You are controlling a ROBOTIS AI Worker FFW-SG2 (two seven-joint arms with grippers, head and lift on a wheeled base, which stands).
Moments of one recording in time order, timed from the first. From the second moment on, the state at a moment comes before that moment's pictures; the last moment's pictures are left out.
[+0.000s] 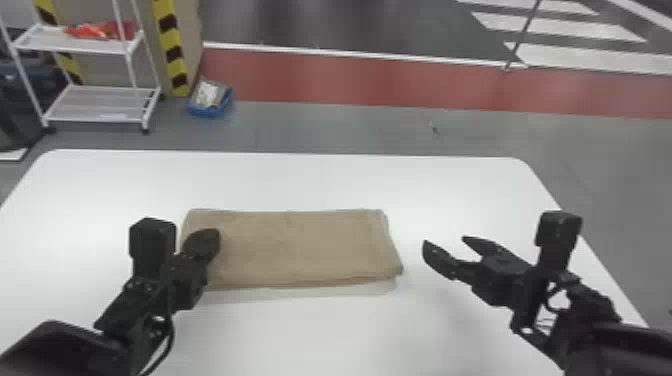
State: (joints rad) left arm 0.08 0.29 -0.30 -1.68 0.25 0.31 0.07; right arm 0.21 -0.06 -0.30 -1.99 -0.10 0.69 0.57
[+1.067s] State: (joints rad) left arm 0.08 0.29 -0.32 -1.66 0.24 0.31 0.06; right arm -0.04 -0.06 -0.08 -1.85 0.02 1.06 0.33
